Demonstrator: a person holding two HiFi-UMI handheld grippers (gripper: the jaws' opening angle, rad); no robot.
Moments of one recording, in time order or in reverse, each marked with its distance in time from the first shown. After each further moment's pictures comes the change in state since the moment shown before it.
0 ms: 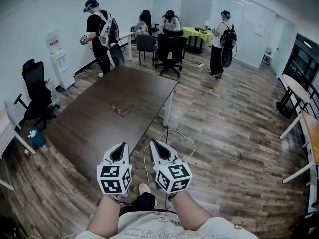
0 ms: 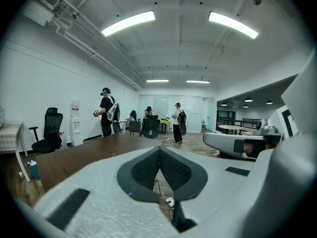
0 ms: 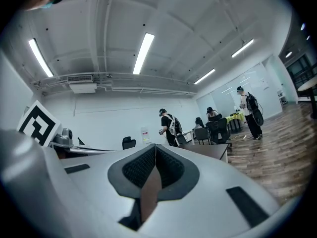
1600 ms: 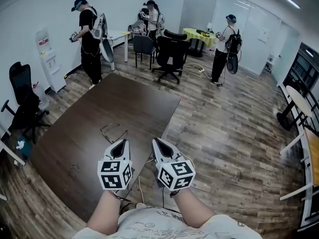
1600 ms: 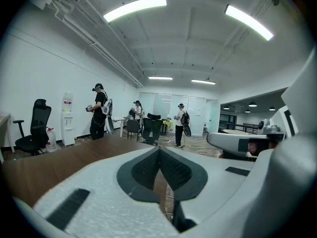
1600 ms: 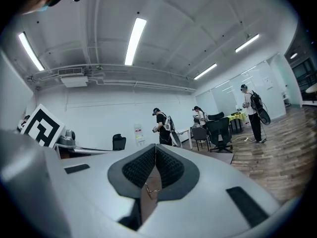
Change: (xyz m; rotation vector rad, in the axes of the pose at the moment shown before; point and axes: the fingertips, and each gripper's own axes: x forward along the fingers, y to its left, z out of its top) left arm 0.284 0.094 0.052 -0.058 0.006 -0.026; right arm 0.249 -0.160 0.022 -0.024 0.047 -0.014
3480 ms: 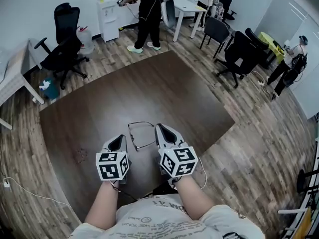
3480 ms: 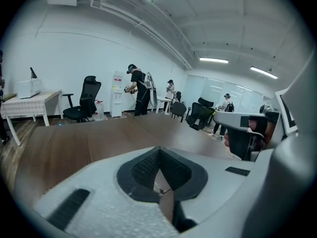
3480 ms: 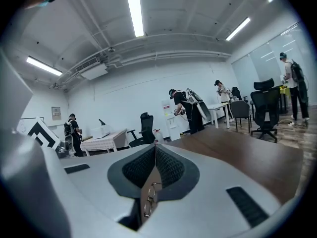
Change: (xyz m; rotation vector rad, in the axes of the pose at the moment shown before) left arm 0.105 0.223 -0.078 -0.298 0.203 0.501; right arm 0.298 0.002 -0.081 -0.004 0.295 0.424
